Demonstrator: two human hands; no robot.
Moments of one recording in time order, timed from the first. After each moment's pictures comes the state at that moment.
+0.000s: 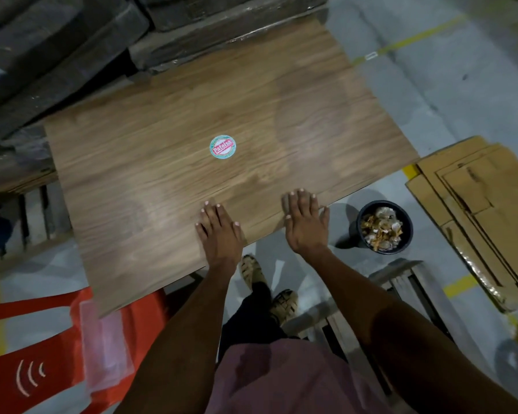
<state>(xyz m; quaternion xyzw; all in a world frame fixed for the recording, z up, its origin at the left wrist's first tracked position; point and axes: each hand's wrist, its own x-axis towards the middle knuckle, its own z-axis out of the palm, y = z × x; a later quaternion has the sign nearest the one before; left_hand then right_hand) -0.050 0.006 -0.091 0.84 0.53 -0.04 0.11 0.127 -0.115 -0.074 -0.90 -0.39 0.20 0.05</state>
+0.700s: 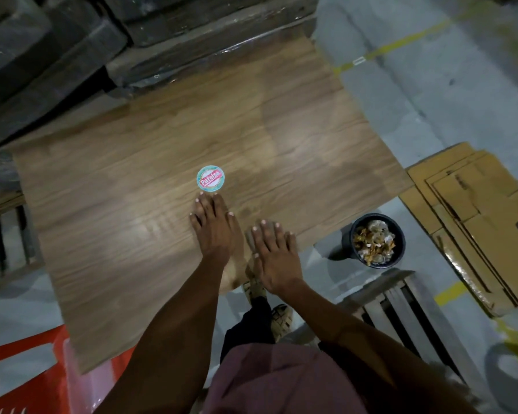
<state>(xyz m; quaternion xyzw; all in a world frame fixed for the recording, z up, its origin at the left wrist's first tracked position) 0.037 0.096 -0.090 0.86 0.51 -0.02 0.11 0.107 -0.076 -0.079 -0.84 -0.50 0.21 0.06</state>
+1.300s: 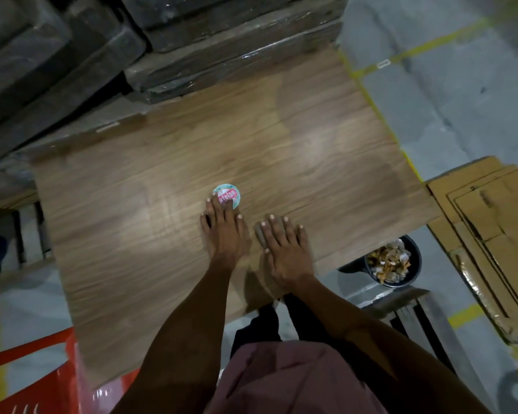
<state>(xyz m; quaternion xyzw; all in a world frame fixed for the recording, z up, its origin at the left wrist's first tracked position) 0.057 0.139 -0.087 0.87 0.48 -0.01 0.09 0.160 -0.017 -0.080 -0.83 -0.53 0.19 0.05</state>
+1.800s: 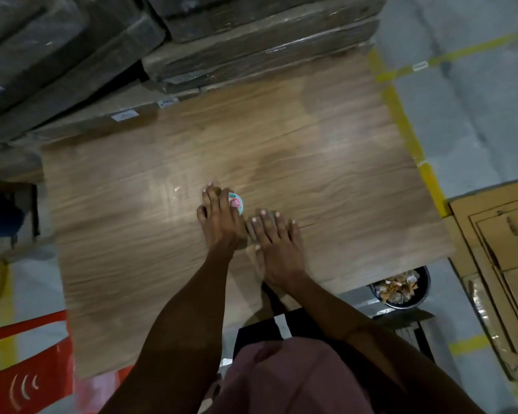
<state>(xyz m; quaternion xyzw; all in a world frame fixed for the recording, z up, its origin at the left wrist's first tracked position) 0.090 0.177 -0.076 0.82 0.55 0.04 0.17 0.189 0.034 -0.078 -0.79 -0.59 0.19 0.05</state>
